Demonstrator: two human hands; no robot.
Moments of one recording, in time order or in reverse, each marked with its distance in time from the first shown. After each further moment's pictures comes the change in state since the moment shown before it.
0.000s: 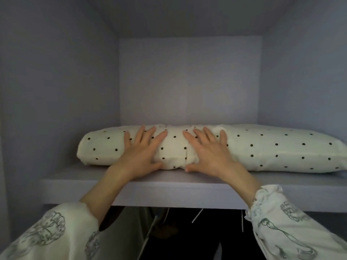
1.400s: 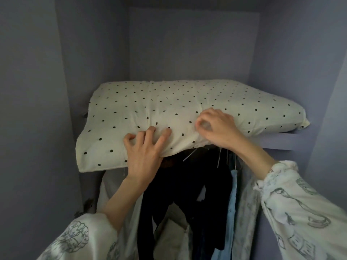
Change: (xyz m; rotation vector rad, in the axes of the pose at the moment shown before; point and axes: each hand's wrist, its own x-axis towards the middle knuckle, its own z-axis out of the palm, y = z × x) left_hand -0.202 0.117 -0.048 0.189 0.467 -0.164; right_hand -0.155 -0.026 -0.096 0.364 0.032 -0.061
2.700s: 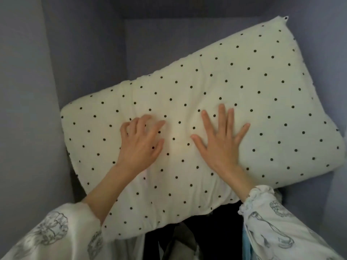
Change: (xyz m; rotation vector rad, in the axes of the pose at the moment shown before) left_hand 0.067 -0.050 0.036 -0.160 -0.078 0.083; right_hand 0.026 0.011 0.070 -0.356 0.415 0.239
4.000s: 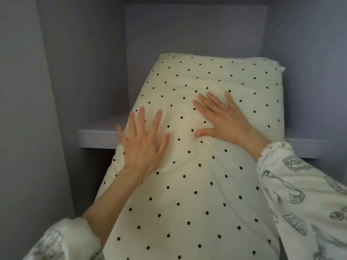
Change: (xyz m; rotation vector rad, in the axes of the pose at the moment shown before) left_hand -0.009 0.014 0.029 -0.132 -0.025 -0.280; right_hand 0.069 0.030 -0.001 -0.170 -0.304 -0.478
